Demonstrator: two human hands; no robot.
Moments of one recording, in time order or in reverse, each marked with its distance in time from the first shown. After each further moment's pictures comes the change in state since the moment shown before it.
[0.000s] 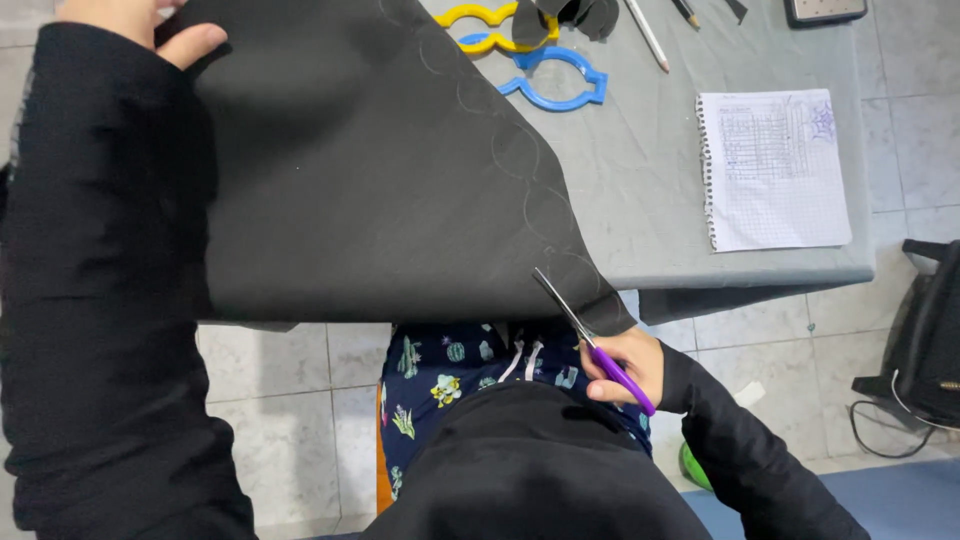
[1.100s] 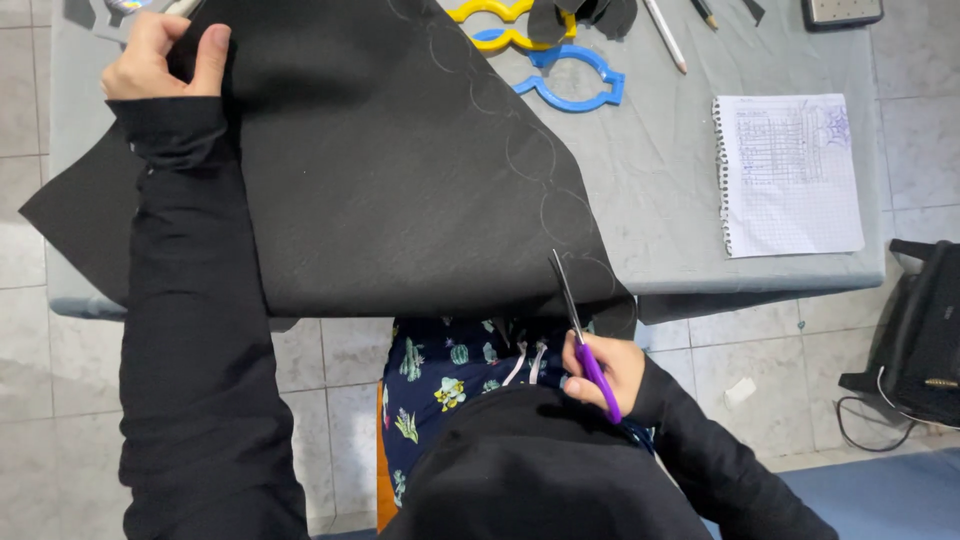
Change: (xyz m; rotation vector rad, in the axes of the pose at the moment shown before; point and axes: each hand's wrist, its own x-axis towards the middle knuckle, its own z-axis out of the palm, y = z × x) left_hand -0.044 0.038 0.080 -0.209 0.525 -0.213; right_hand 0.018 -0.001 0.044 0.094 0.216 0.166
